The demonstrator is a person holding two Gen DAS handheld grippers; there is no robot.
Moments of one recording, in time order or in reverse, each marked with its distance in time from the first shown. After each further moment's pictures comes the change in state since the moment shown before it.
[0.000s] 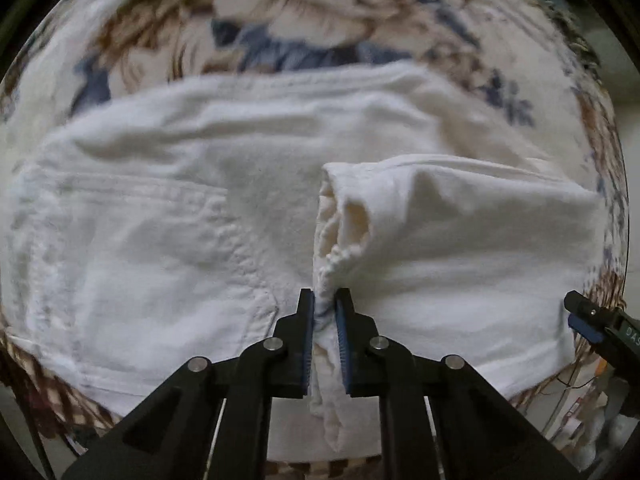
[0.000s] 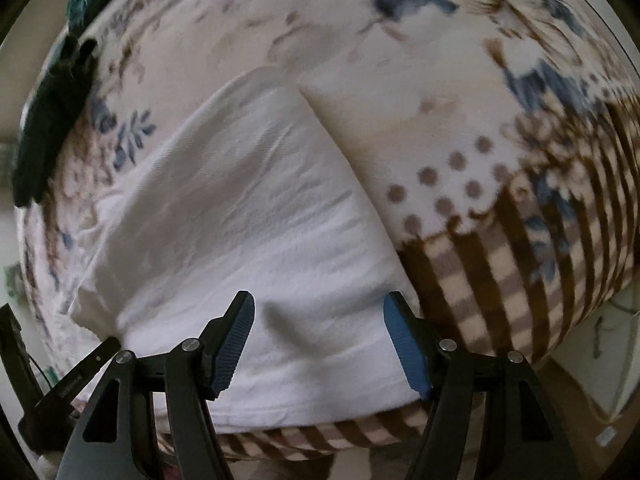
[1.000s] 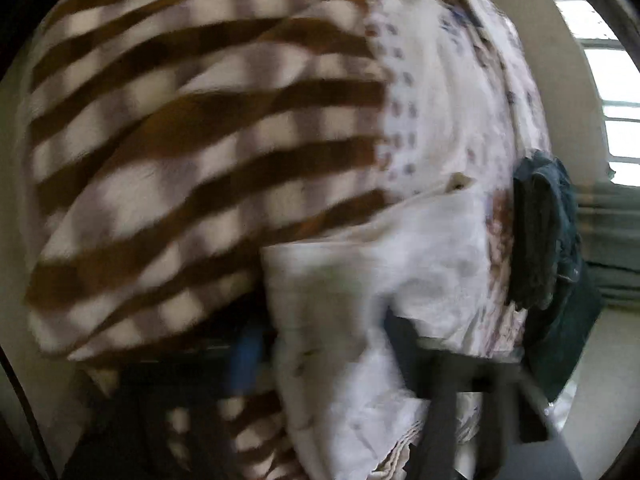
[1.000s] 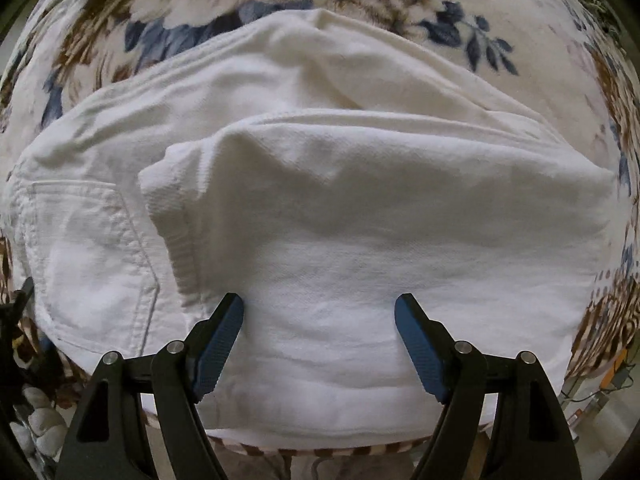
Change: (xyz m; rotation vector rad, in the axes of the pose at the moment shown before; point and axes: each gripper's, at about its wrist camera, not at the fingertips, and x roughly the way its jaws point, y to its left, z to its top) left arm -0.015 0.284 -0.140 -1.119 -0.385 -0.493; right arm 0.082 0.248 -0.038 -0.499 0.145 -0.230
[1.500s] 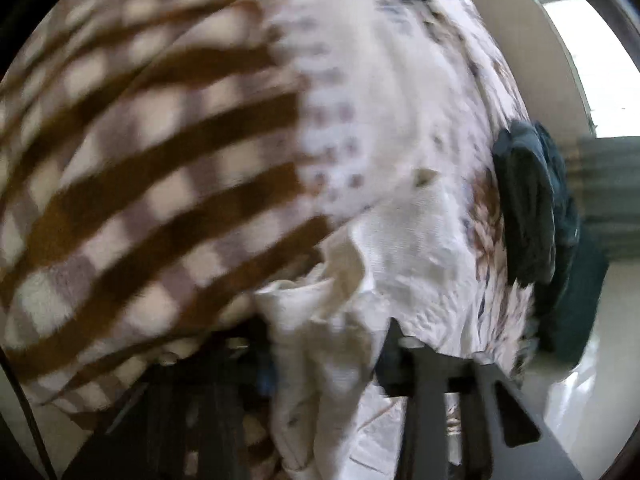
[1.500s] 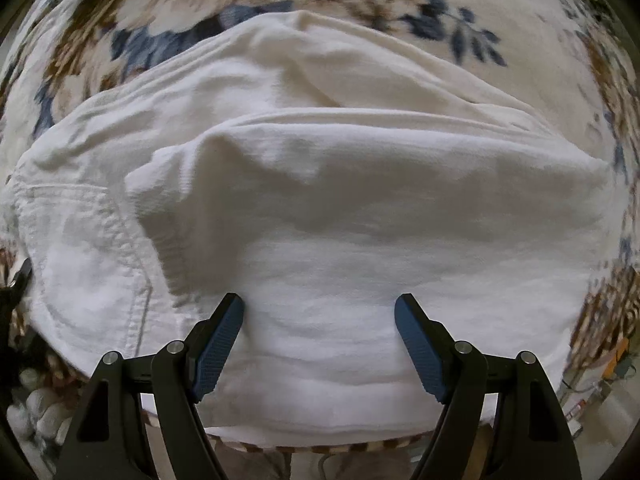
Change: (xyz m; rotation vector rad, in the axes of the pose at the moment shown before) left arm -0.001 -0.034 0.015 0.210 -0.030 0.012; right arm -0.007 -0.027 -0.005 0.042 0.010 -0.013
